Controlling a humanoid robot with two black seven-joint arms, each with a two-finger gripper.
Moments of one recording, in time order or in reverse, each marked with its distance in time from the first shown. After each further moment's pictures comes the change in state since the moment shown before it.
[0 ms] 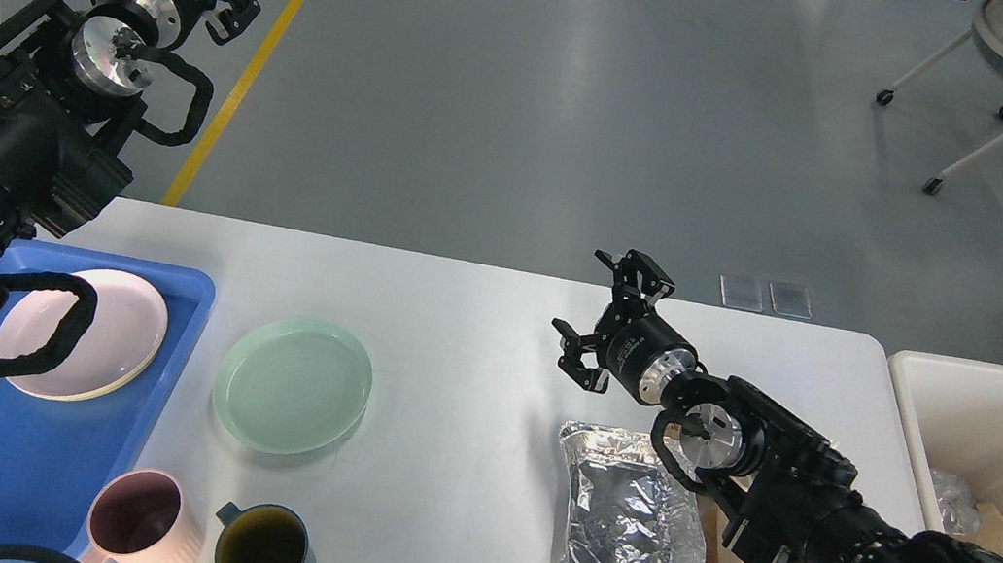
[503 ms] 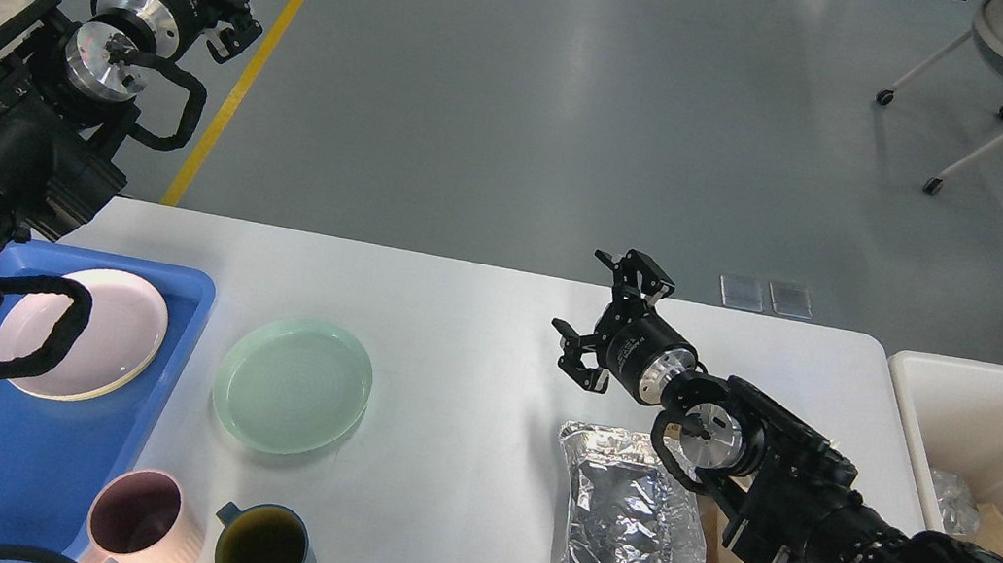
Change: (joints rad) left arm 0.002 0.006 0.000 0.000 0.000 -0.001 0.084; right arm 0.000 0.000 0.000 0.000 0.000 0.000 0.001
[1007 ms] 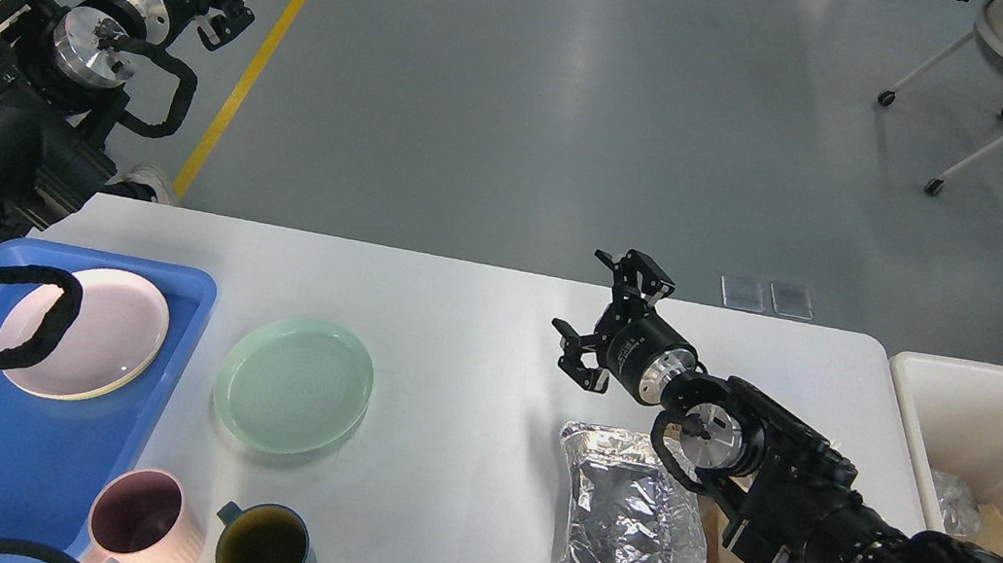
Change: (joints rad) left arm -0.014 0.017 0.020 0.000 0.002 -0.003 0.000; right arm 0.000 0.000 0.000 0.000 0.000 0.000 0.000
